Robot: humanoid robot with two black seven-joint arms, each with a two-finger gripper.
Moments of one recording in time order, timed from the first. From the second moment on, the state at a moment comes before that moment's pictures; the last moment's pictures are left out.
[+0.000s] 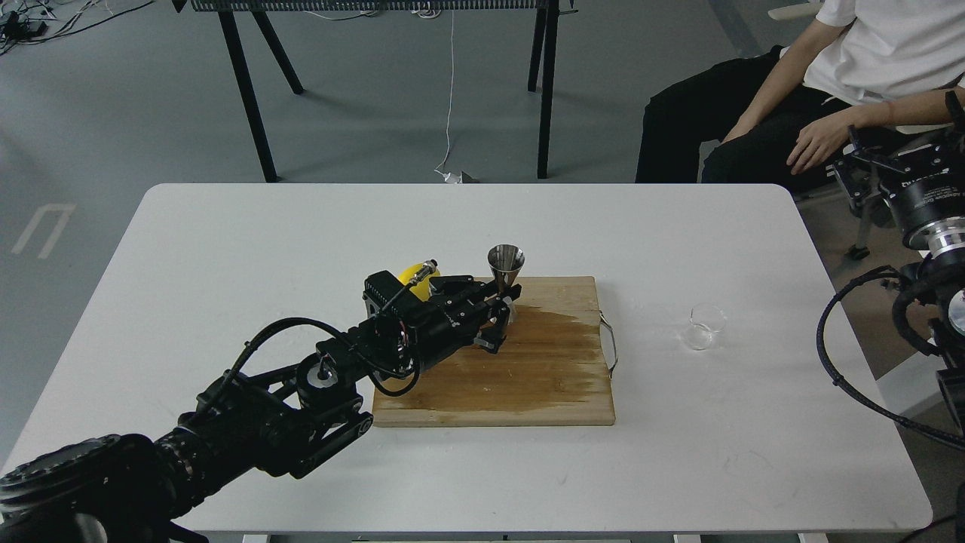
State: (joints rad) left arm -0.66 -0.02 -0.41 -0.65 2.18 0.39 -0.30; right arm 0.55 -0.43 1.31 0.66 0.15 0.49 0.07
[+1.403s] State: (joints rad) left arm -0.64 -0.04 -0.37 -0.62 2.18 0.39 -0.28; right arm 0.54 -0.43 1.31 0.66 0.15 0.49 0.07
